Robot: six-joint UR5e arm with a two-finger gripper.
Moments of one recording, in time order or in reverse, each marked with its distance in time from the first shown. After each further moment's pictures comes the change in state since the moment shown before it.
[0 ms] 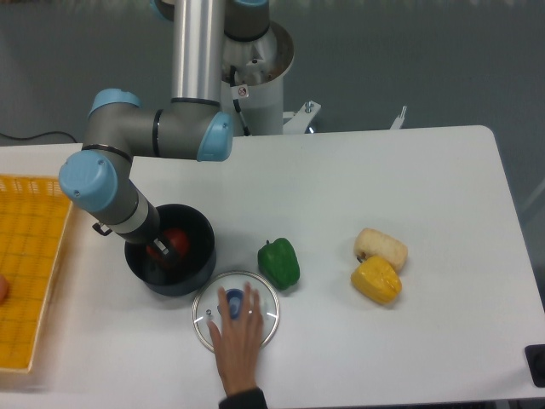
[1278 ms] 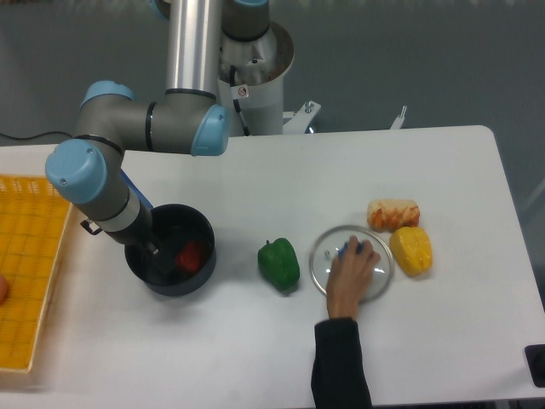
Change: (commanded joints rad) arm 0.009 0.032 0.083 -0.003 -0.005 0.003
